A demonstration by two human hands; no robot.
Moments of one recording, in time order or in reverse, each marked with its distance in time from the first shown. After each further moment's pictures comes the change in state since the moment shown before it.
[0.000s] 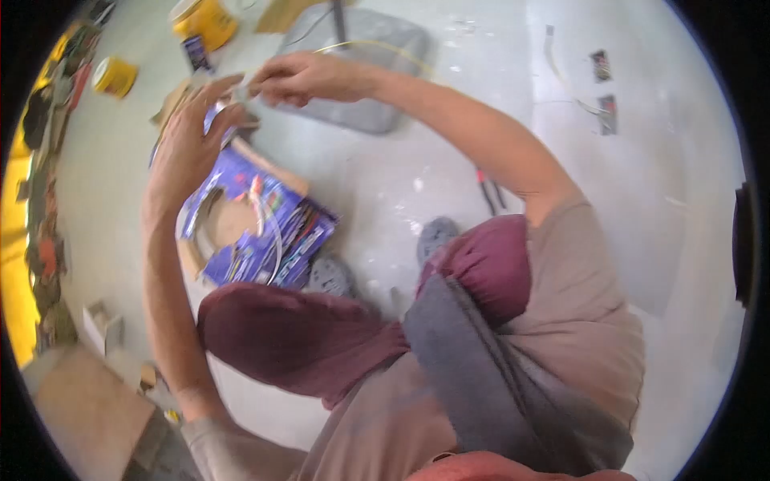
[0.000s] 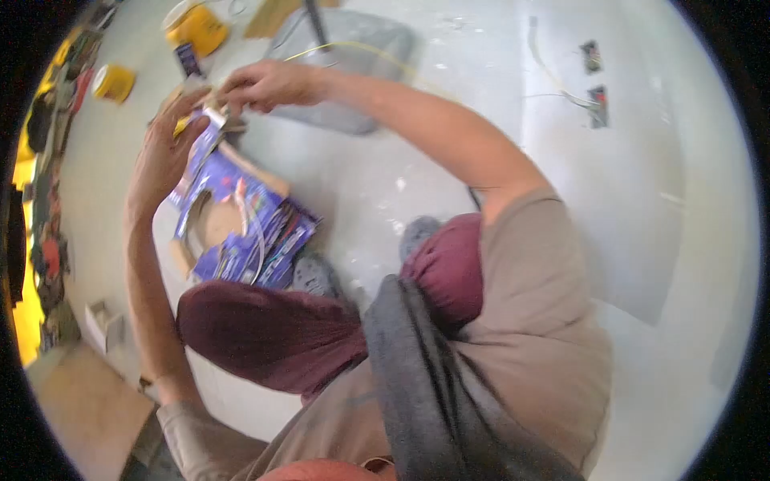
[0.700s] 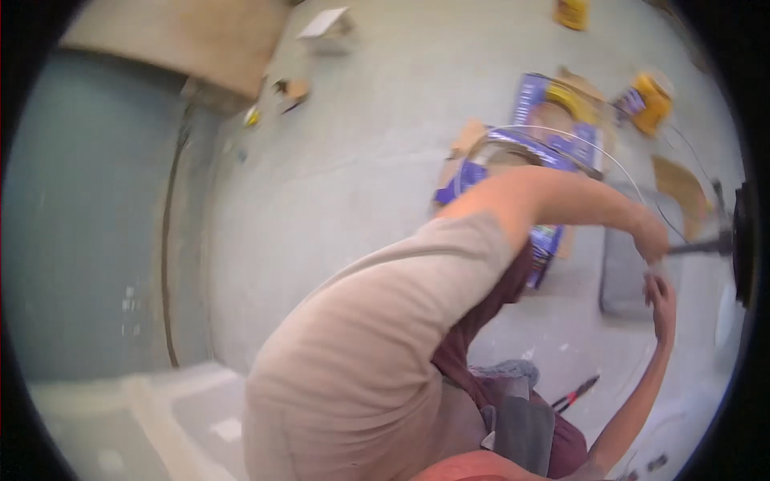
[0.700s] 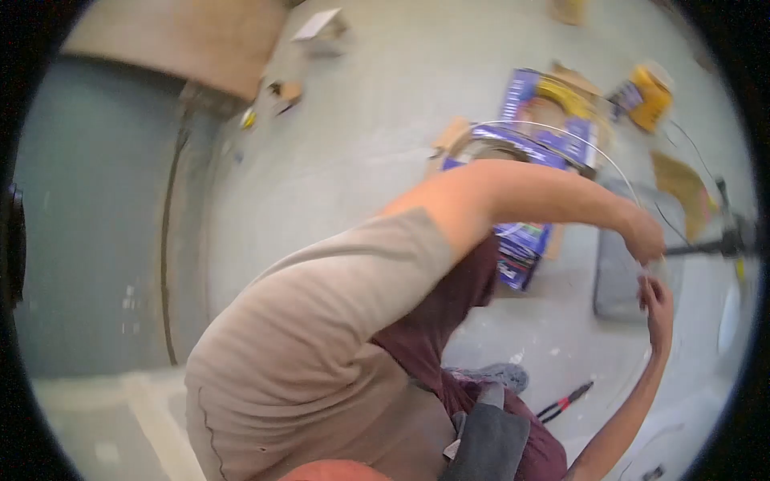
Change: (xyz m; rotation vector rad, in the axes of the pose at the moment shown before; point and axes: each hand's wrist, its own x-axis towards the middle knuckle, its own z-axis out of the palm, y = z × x) left_hand 0.123 -0.046 0.166 0.104 -0.212 0.261; right_hand -0.043 0.028 -0.090 -0.584 -0.092 0.345
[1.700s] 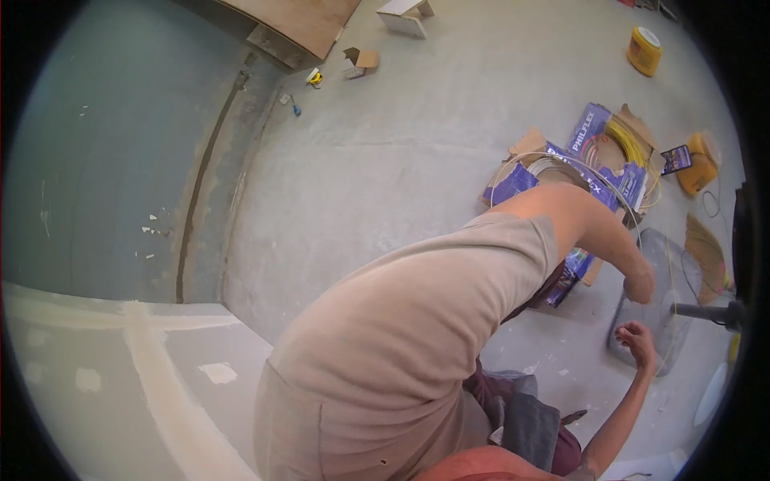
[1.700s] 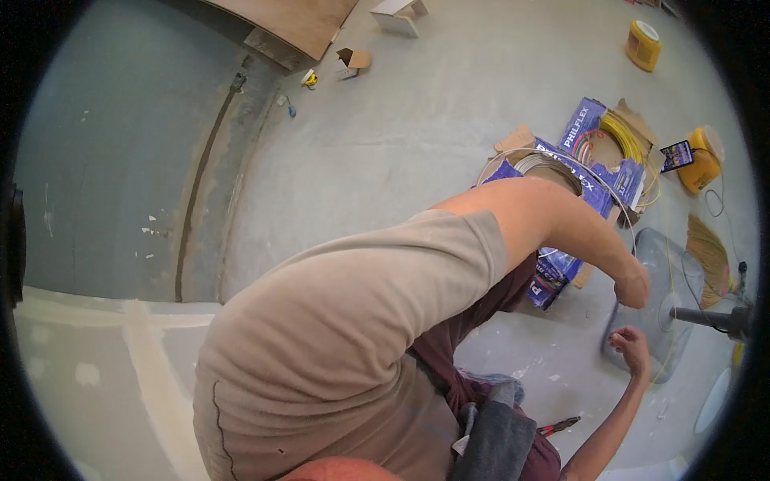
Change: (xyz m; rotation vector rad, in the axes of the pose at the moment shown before) left_hand -0.063 0.024 0.040 0.170 -0.278 -0.058; right_hand 0.052 0.089 0.050 0.020 -0.410 0.289
